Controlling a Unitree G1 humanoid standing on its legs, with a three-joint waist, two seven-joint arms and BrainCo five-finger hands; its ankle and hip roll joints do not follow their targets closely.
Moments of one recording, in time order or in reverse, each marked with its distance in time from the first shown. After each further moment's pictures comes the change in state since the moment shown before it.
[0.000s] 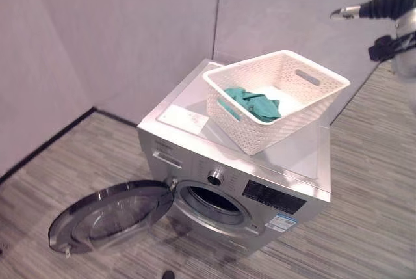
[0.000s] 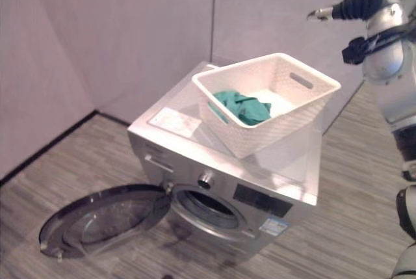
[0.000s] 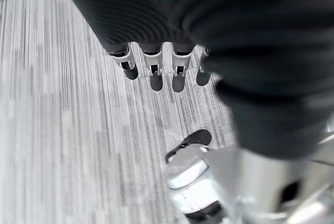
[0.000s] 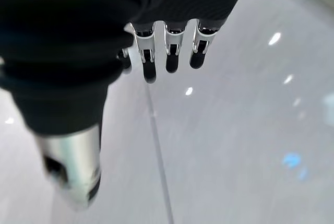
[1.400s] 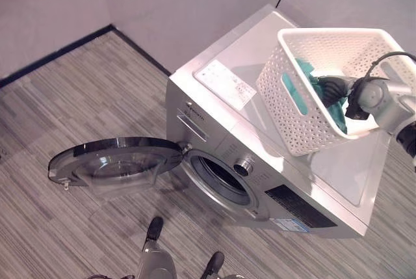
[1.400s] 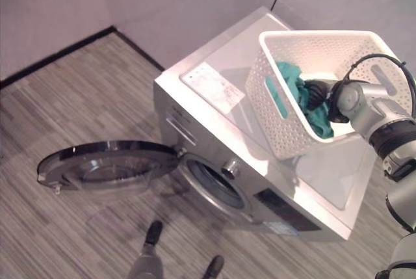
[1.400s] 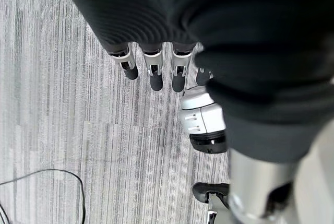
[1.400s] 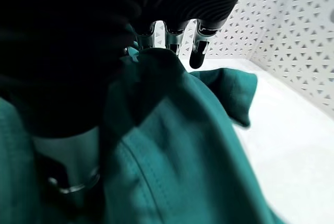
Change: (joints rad) left arm -0.129 0.026 -0.044 0.021 -0.140 -0.008 -0.071; right arm -0.060 0.005 0.493 0.359 -0.009 0.024 0.414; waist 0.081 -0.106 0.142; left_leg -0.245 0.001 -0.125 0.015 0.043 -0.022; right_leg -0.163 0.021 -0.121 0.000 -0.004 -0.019
